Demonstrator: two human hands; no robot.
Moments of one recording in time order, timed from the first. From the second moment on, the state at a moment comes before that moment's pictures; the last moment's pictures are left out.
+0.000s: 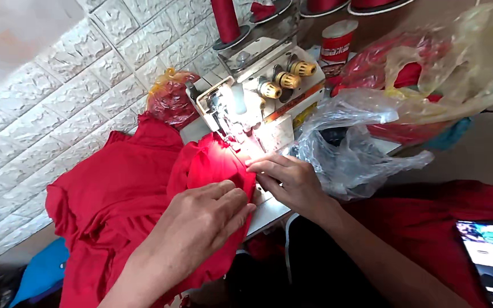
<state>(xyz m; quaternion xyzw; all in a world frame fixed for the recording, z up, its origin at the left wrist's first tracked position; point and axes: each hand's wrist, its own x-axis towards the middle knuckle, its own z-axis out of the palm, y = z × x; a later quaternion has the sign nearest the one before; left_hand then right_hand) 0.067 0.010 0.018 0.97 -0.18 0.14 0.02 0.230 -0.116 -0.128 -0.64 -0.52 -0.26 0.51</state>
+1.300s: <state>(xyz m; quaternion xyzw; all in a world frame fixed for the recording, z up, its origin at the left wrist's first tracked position) 0.069 0.083 0.033 0.98 -0.07 0.20 0.00 0.231 -0.073 -0.076 -0.62 -0.54 -0.25 0.51</state>
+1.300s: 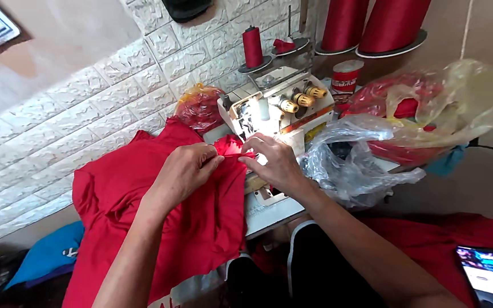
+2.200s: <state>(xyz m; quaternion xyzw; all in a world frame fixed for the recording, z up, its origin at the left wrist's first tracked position) 0.078 0.035 0.020 0.98 -0.19 0.10 0.01 0.206 -0.140 -0.130 -0.65 -0.51 -0.22 0.52</state>
